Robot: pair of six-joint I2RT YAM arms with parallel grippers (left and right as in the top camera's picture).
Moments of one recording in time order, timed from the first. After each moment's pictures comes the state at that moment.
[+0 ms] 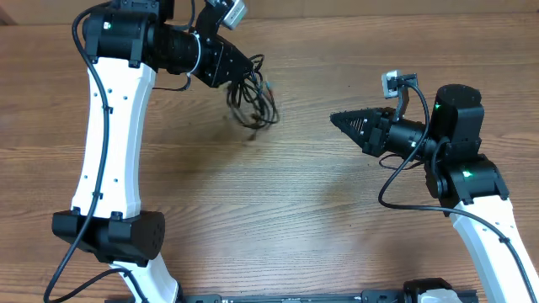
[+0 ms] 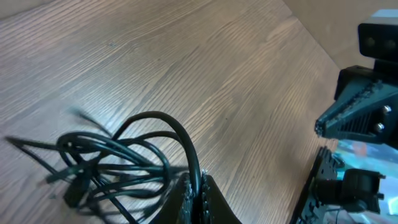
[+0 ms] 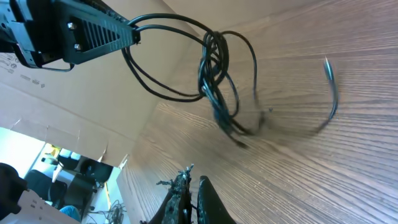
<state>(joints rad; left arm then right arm) -0.15 1.92 2.27 -1.41 0.77 0.32 0.10 1.17 0.96 -0.28 -0.92 0.44</state>
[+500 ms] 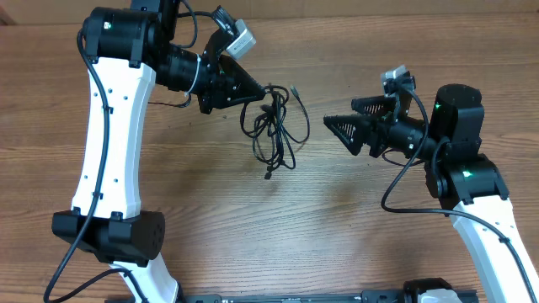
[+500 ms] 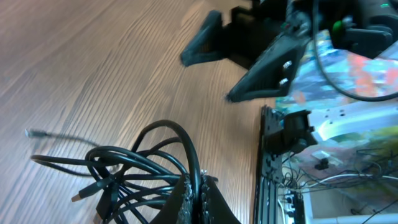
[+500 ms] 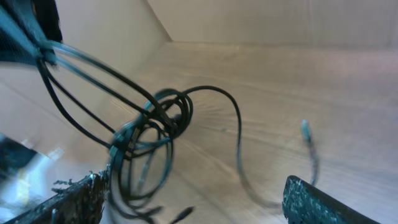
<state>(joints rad) -0.15 1.92 2.27 -1.69 1.05 0.79 0.10 1.17 0.96 -0.27 -0.80 0.11</state>
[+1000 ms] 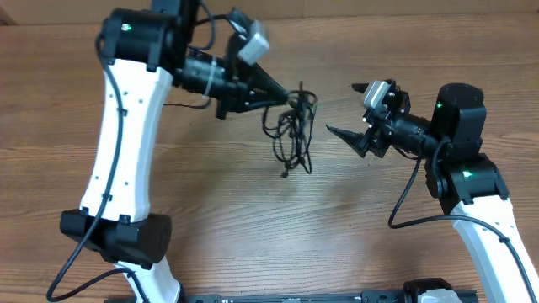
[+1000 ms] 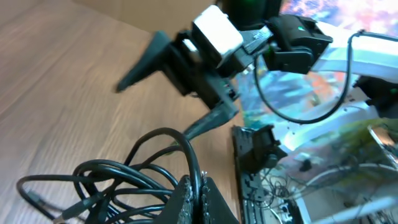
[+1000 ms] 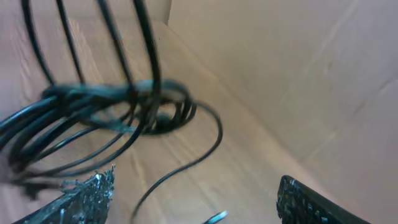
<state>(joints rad) -0.23 1.92 2.27 -1.69 1.21 0.89 0.10 1.17 0.96 -0.21 -0.79 -0.62</state>
